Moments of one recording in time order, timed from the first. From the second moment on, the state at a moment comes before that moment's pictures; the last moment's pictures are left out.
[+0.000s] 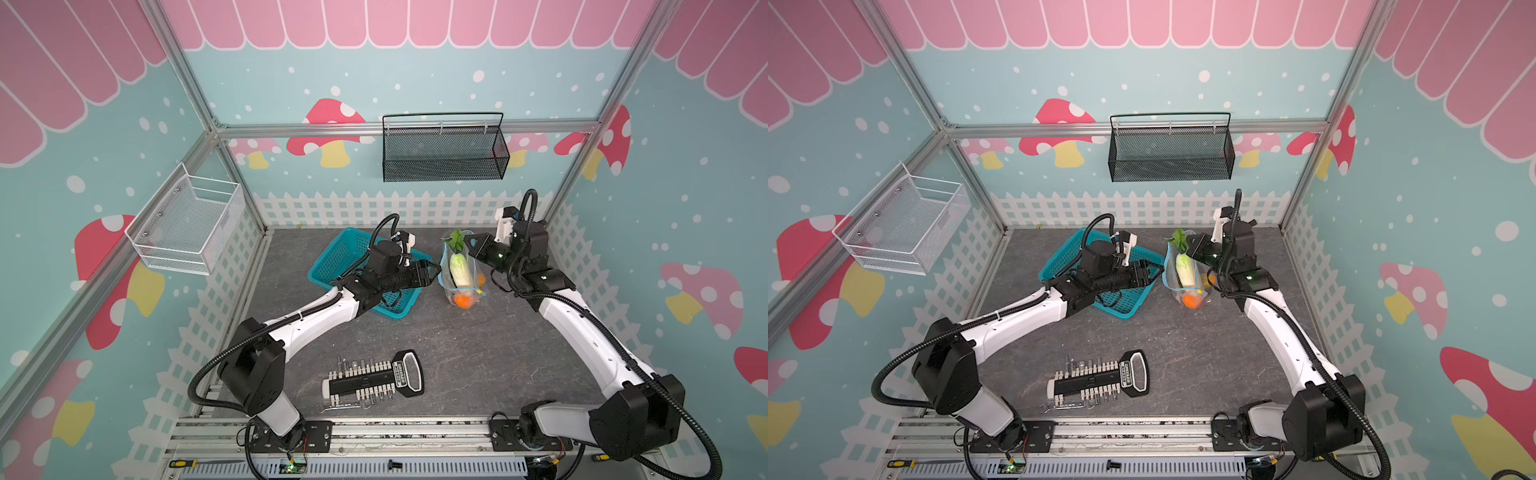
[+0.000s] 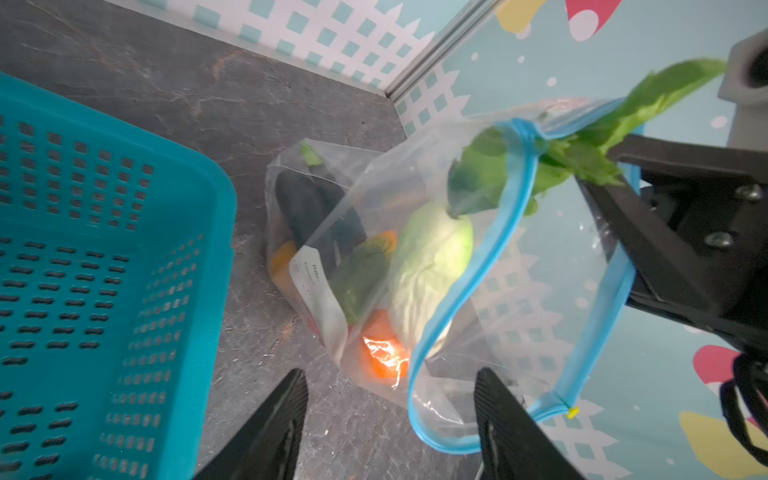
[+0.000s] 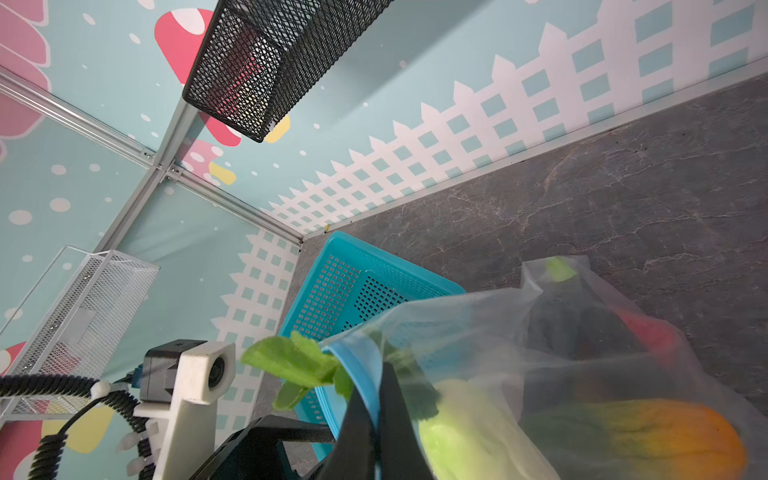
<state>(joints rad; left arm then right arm) -0.68 1.64 1.25 -0.01 0.31 -0.75 0.25 1.31 1.18 -0.20 -0.28 0.67</state>
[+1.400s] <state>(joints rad) -0.71 1.66 1.42 -0.05 0.44 -0.86 0.25 1.33 1.39 -0.38 -0.25 0.56</state>
